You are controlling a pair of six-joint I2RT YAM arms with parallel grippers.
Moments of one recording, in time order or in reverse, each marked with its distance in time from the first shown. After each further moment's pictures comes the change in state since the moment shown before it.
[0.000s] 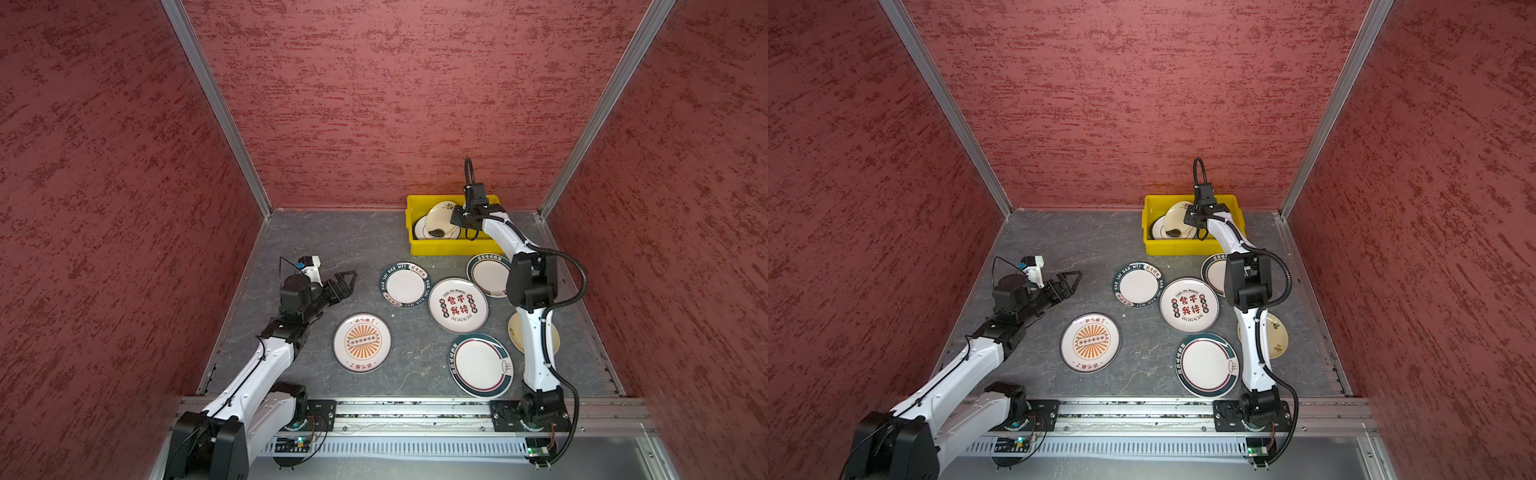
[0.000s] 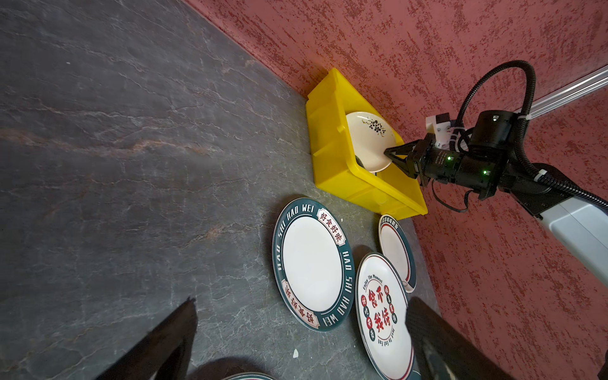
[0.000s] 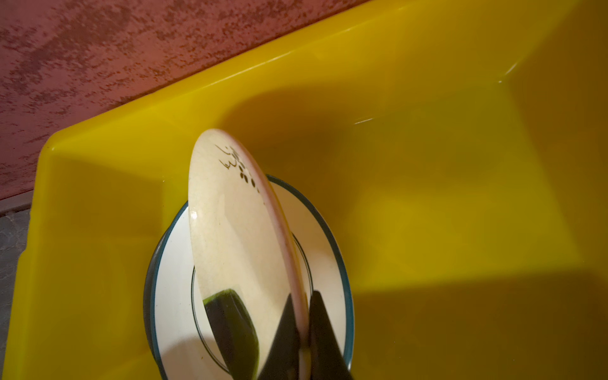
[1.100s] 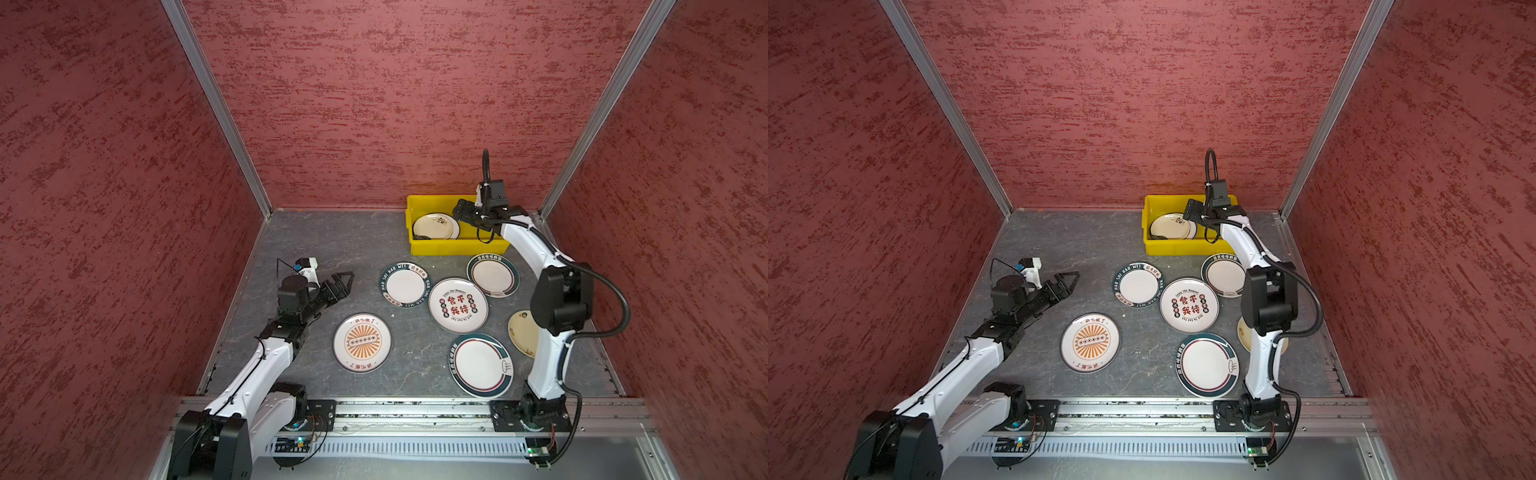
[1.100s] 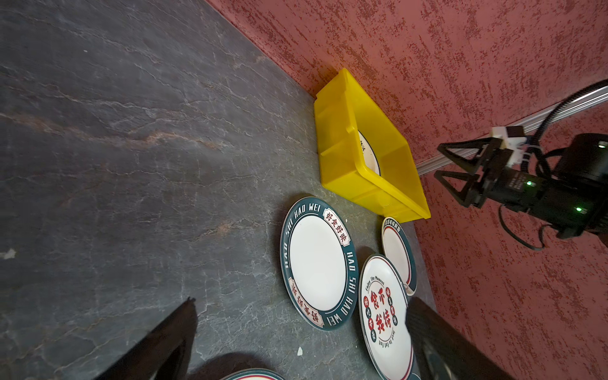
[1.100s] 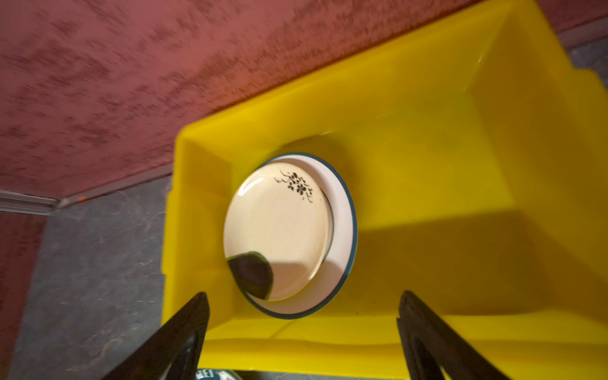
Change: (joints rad) left arm 0.036 0.006 -0.005 -0.001 0.027 -0.024; right arm -0.002 -0.434 -0.397 0.116 -0.105 0.033
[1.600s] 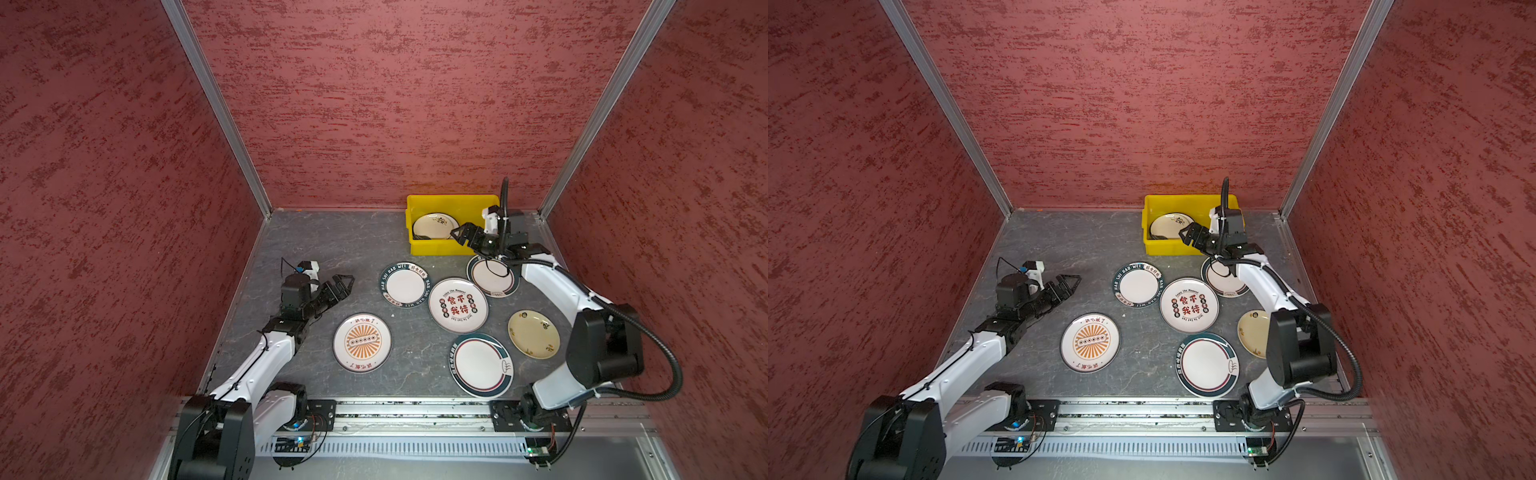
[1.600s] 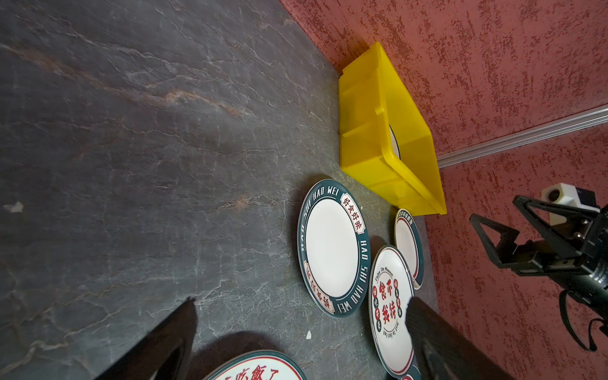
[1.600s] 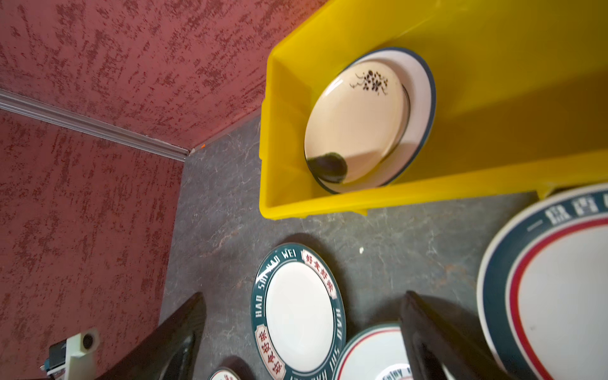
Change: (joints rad) left arm 0.010 0.071 0.016 -0.060 0.022 -0.030; right arm -0.002 -0.420 -0.620 0.263 -0.307 0.173
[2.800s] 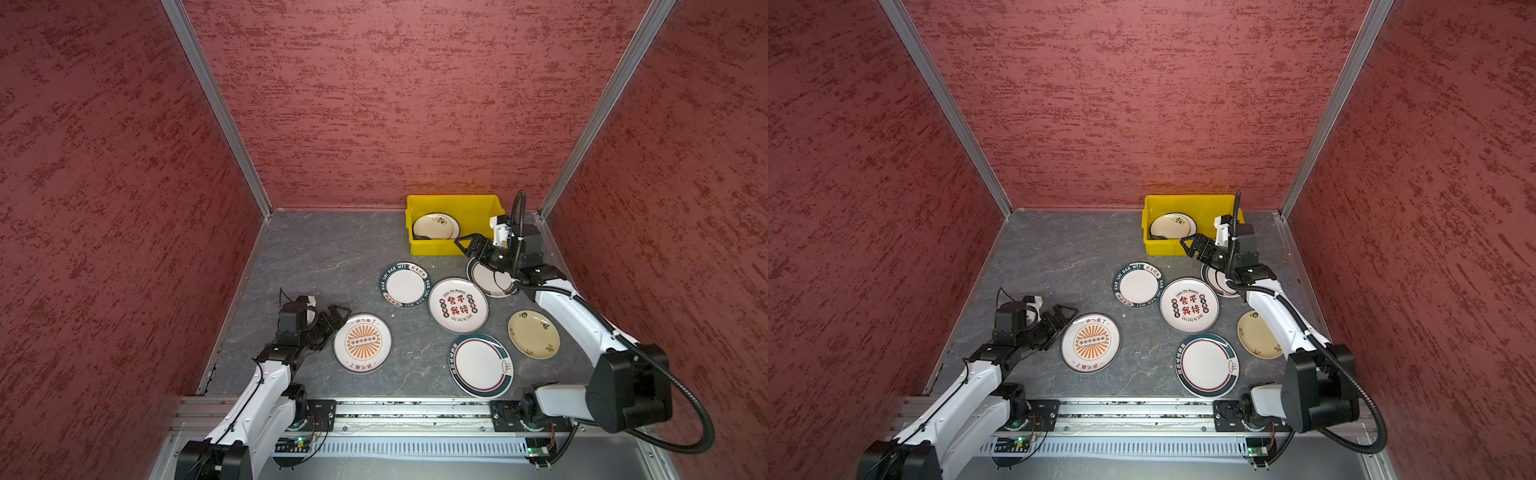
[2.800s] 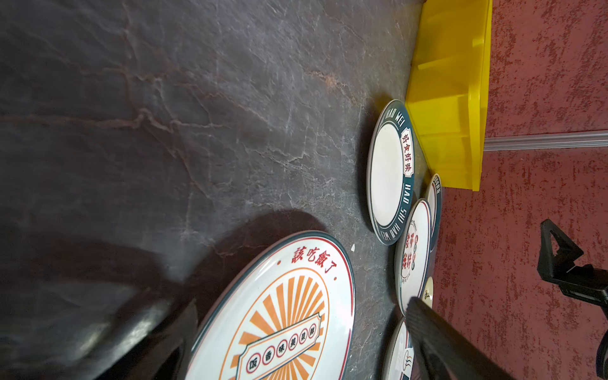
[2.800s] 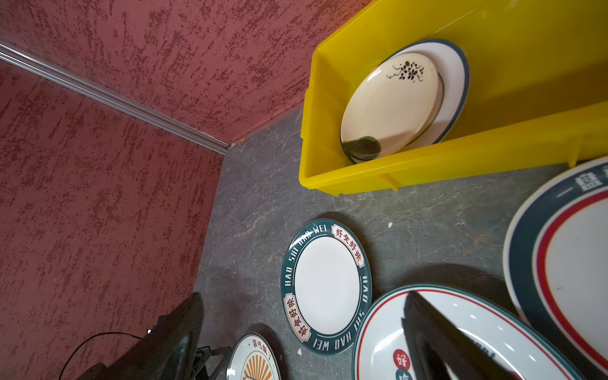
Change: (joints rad) left arm 0.039 -0.236 -0.214 -0.248 0.086 -0.117; right arm -0.002 -0.196 -0.171 0.101 -0.077 0.029
